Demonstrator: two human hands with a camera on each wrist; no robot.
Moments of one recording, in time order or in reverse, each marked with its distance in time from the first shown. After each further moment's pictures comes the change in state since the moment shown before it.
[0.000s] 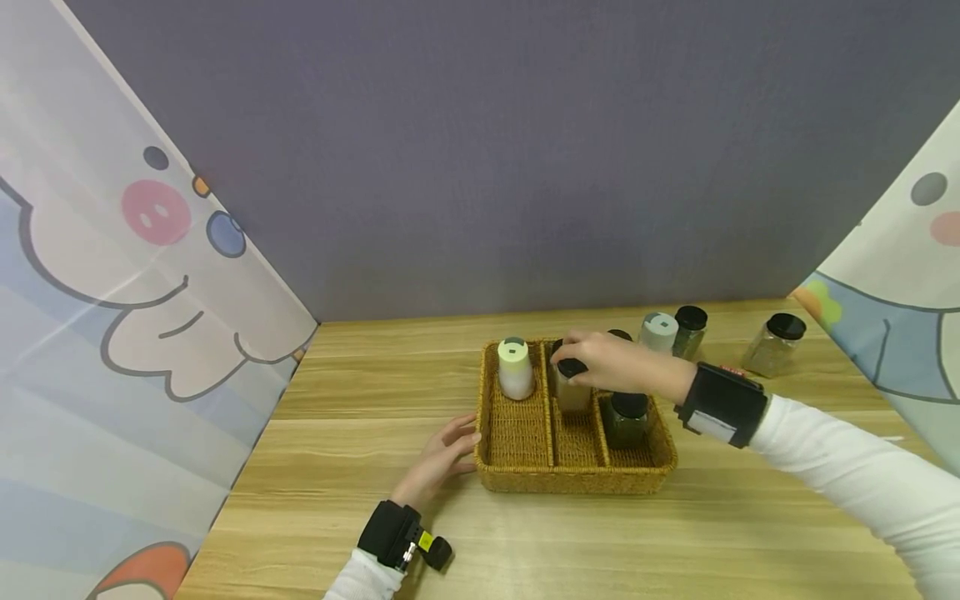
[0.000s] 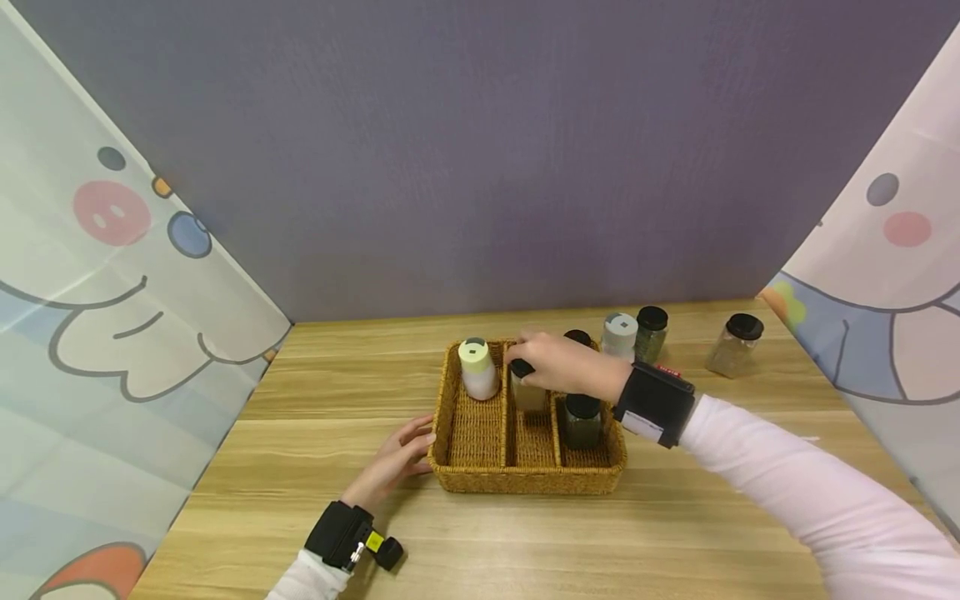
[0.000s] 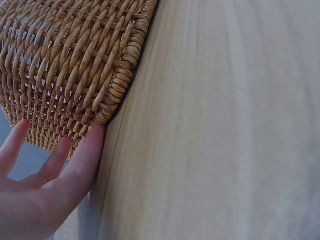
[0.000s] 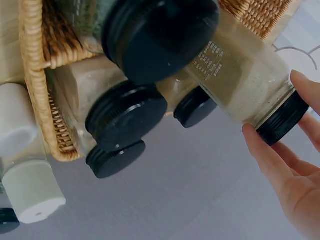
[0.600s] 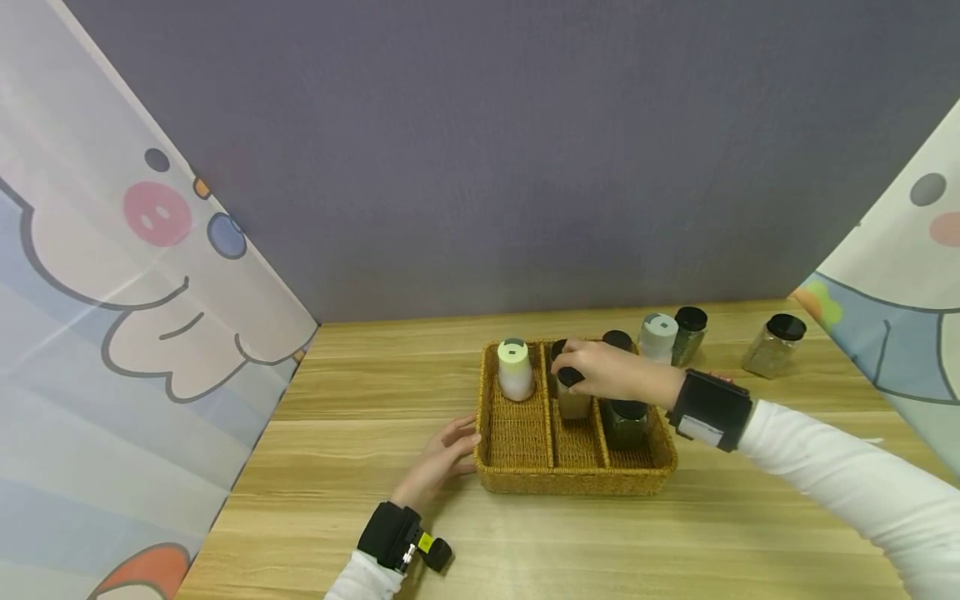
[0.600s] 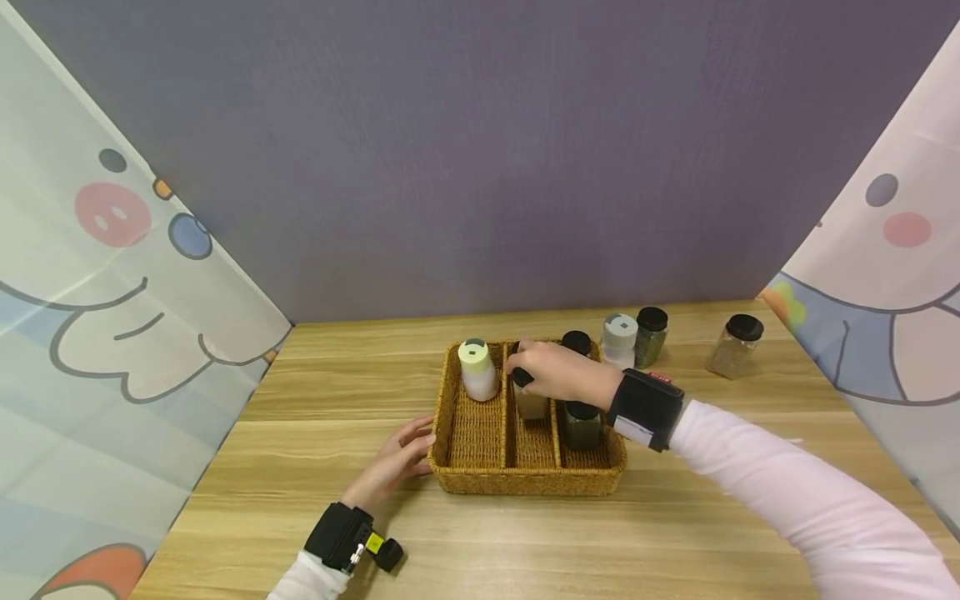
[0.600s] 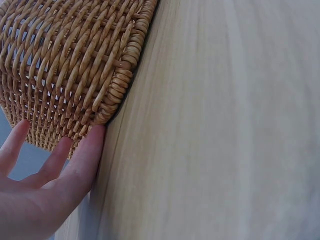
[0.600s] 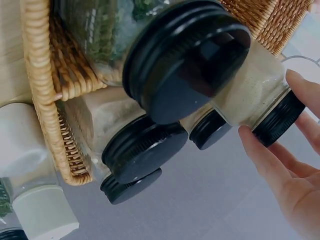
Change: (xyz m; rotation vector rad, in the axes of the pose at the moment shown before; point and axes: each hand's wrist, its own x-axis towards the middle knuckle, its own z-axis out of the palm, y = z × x) left_hand -0.001 0.000 -0.001 -0.017 -0.012 0.012; right_hand 0.002 -0.001 0.011 0.028 -0.125 0.098
